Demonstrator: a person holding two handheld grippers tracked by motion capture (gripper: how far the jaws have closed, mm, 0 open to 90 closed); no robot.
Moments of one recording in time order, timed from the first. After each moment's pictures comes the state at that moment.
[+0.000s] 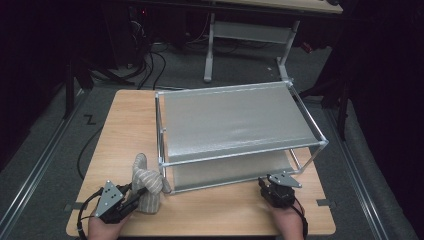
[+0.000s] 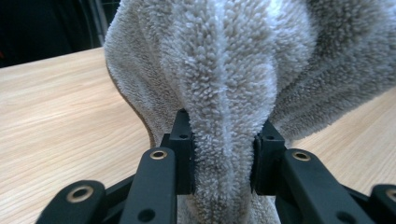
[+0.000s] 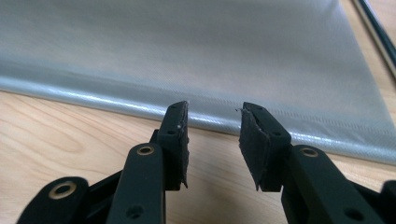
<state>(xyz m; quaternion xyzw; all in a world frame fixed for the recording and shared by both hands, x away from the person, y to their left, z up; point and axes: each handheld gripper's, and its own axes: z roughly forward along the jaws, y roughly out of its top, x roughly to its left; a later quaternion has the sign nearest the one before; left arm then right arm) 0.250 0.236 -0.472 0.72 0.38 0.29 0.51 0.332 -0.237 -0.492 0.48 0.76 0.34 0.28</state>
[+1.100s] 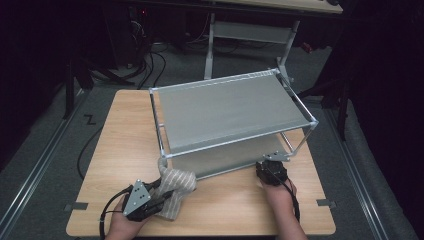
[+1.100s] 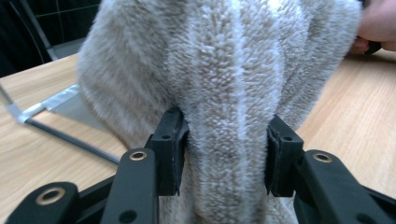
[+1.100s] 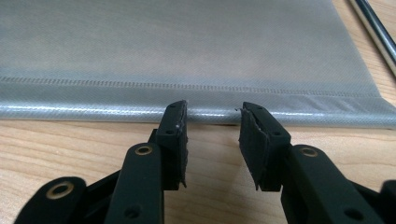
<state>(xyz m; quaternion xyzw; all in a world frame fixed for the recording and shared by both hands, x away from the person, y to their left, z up) 0.268 0.180 -0.474 0.76 0.30 0.27 0.51 0.402 -0.225 -0.496 0.52 0.76 0.28 0.28</state>
